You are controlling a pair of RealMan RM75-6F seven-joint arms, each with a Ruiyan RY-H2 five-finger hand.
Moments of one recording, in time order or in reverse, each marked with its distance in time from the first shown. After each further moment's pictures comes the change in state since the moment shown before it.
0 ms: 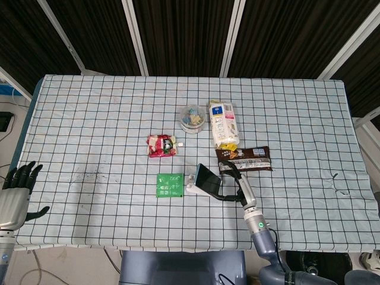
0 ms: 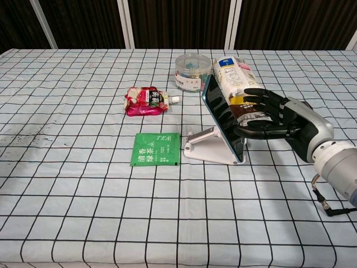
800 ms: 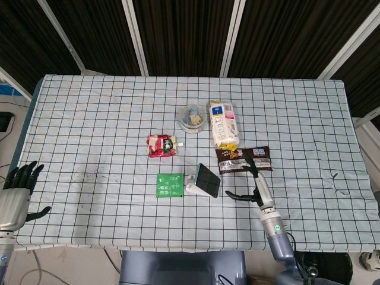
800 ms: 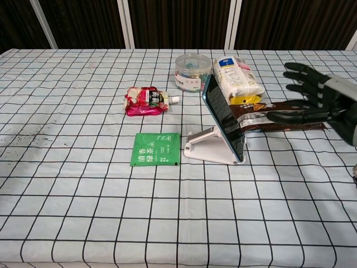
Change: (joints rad) left arm 0.002 0.009 0.007 -0.001 0.031 0.011 -0.034; right arm -0.062 0.198 0.006 -0.206 0.007 0.077 -0.171
